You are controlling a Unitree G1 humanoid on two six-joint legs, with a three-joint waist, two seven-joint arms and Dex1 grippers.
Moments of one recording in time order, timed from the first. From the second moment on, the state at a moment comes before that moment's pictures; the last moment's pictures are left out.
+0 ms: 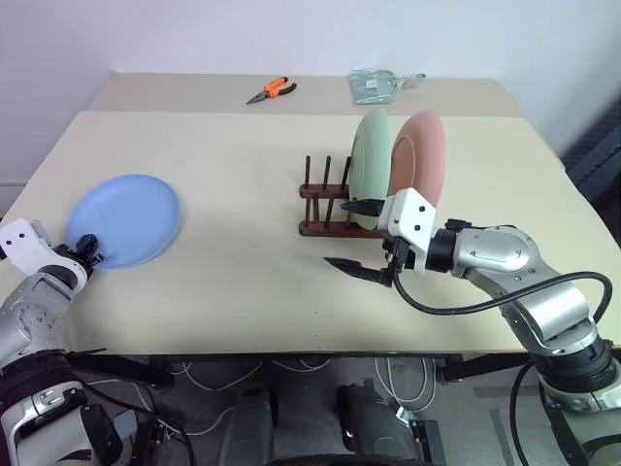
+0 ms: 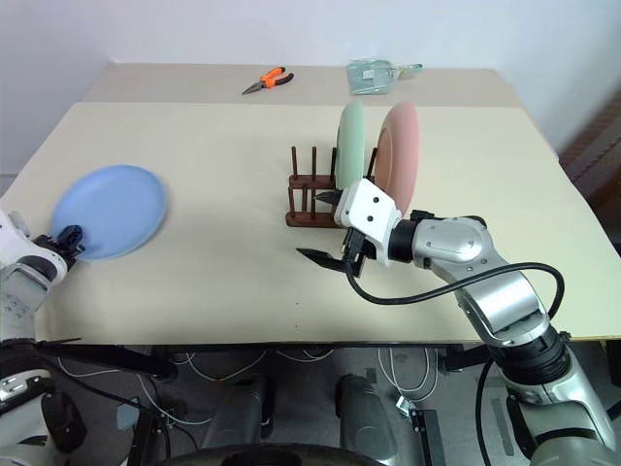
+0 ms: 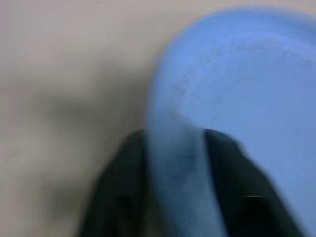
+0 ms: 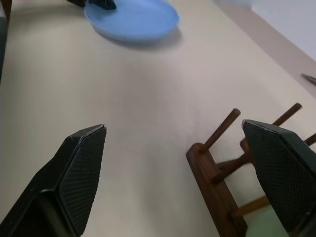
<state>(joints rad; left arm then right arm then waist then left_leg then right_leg) -0.36 0.58 0.67 0.34 -0.50 0.64 -0.18 -0.45 -0.70 0.19 -0.48 0.39 0.54 0.76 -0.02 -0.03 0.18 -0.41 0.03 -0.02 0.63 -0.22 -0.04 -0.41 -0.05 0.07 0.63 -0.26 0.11</state>
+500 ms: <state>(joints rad) -0.55 0.53 0.42 0.05 -0.56 0.56 -0.38 -0.60 -0.61 0.39 -0.45 0.05 0.40 0.67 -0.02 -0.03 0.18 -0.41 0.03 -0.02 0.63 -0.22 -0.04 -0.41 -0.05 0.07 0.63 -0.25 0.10</state>
